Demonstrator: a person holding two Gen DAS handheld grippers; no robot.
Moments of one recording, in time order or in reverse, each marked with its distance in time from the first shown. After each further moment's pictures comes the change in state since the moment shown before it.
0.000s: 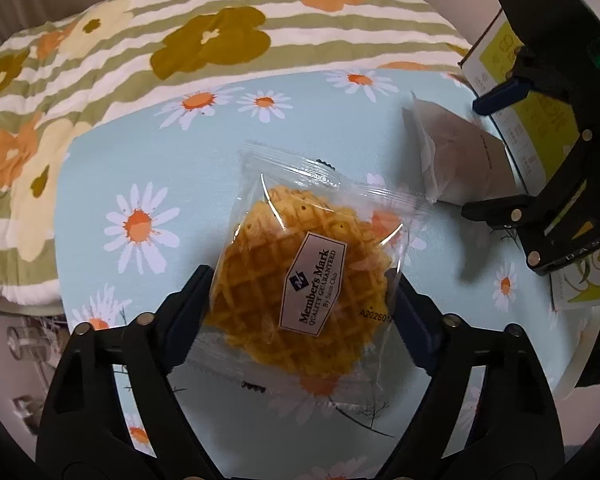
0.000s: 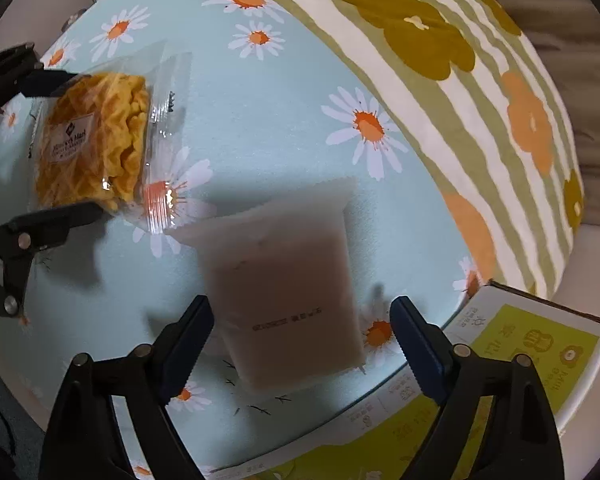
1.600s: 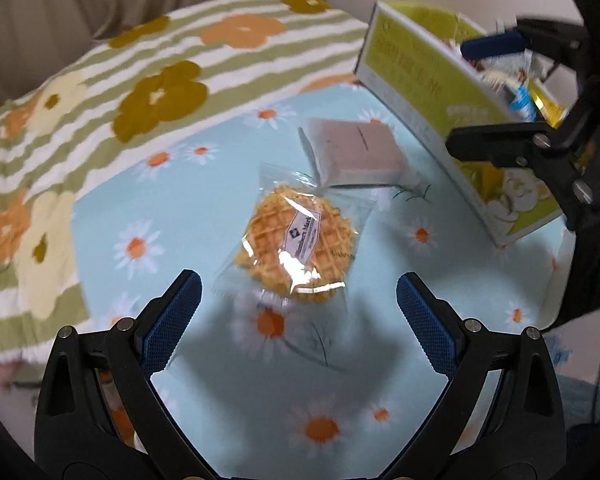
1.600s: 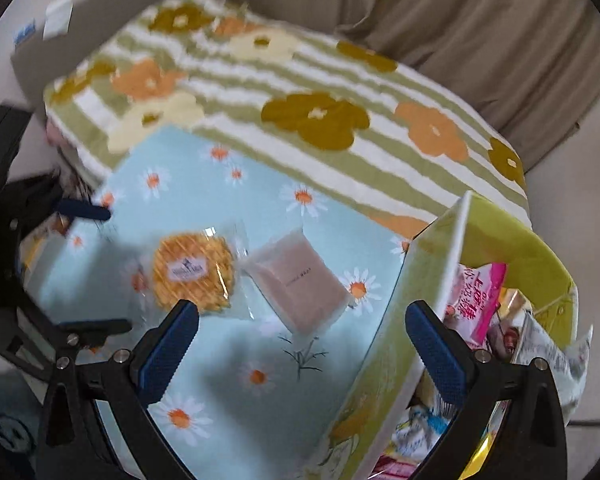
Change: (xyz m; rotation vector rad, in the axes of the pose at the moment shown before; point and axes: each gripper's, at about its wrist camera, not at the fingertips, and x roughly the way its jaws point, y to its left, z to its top) left arm -0.065 -0.037 -0.026 0.268 -0.085 -0.086; right arm -0.106 0.028 -0.083 0.349 -0.389 -0.105
